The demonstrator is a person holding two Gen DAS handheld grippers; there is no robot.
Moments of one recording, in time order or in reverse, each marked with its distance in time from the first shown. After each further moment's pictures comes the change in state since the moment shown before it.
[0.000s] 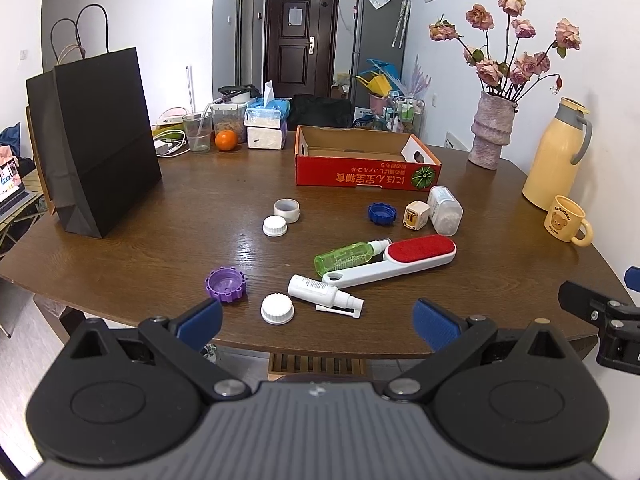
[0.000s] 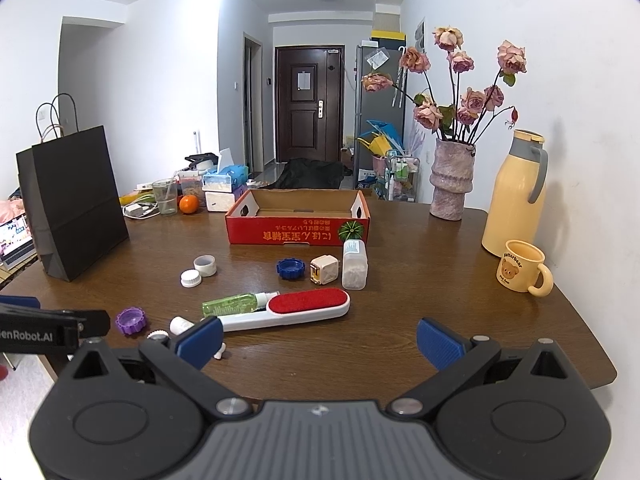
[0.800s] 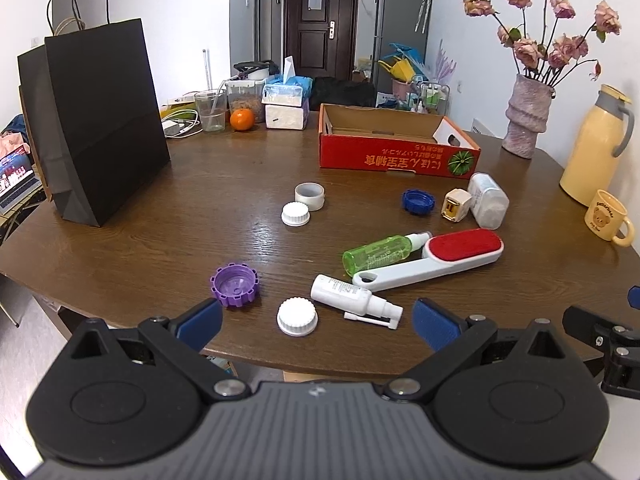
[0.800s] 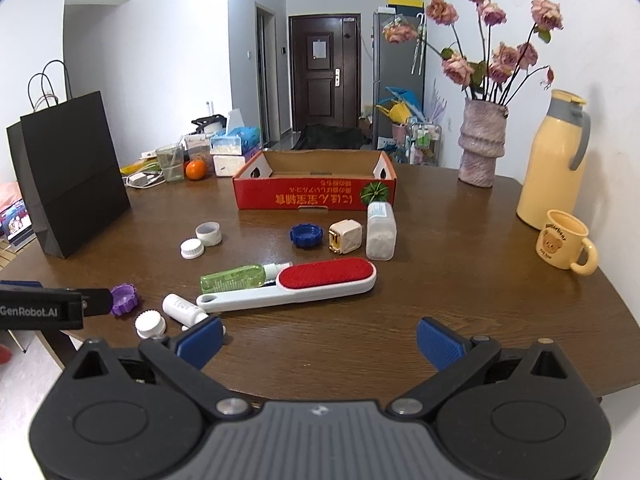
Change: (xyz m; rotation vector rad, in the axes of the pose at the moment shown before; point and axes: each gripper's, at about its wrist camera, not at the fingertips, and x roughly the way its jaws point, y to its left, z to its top) left arm 0.079 0.016 0.002 -0.021 0.043 0.065; right arm 0.082 0.004 -0.012 -0.005 0.101 0.063
